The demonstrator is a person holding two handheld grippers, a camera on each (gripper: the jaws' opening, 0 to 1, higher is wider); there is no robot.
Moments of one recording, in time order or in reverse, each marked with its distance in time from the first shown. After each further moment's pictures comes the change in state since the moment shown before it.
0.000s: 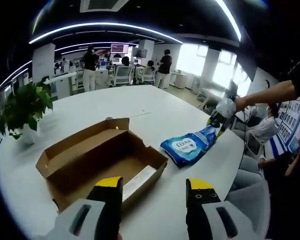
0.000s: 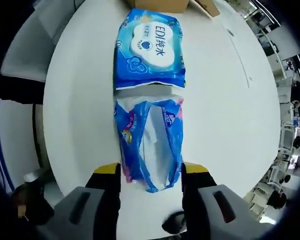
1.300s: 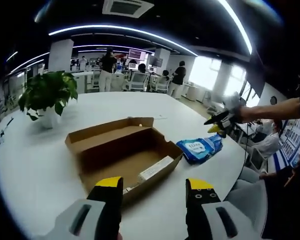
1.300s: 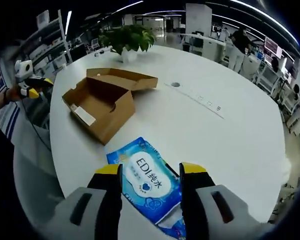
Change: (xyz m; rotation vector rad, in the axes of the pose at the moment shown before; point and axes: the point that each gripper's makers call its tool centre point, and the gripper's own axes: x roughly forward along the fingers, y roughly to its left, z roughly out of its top) left arm -0.072 0.048 -0.032 -0.114 -0.086 0.074; right arm -0.049 -0.015 0.204 0.579 -0.568 -0.035
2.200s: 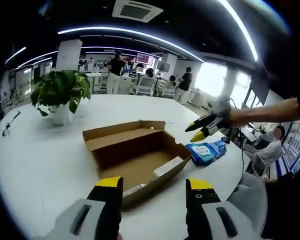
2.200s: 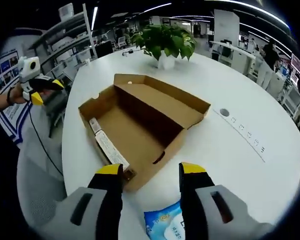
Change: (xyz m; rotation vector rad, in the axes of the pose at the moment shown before) left arm -0.028 0.026 -0.001 -0.042 -0.043 0.032; right arm 0.081 0.097 0.075 -0.138 0.000 0.177
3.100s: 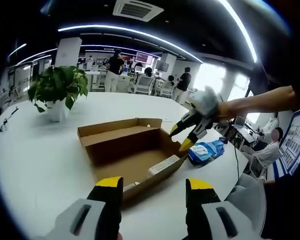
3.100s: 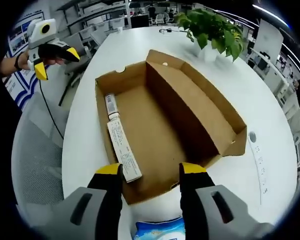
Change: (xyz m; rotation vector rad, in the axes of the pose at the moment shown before) left arm 0.008 -0.007 -0.013 -0.028 0.002 -0.016; right arm 0.055 0.037 0.002 -0.325 0.216 0.167
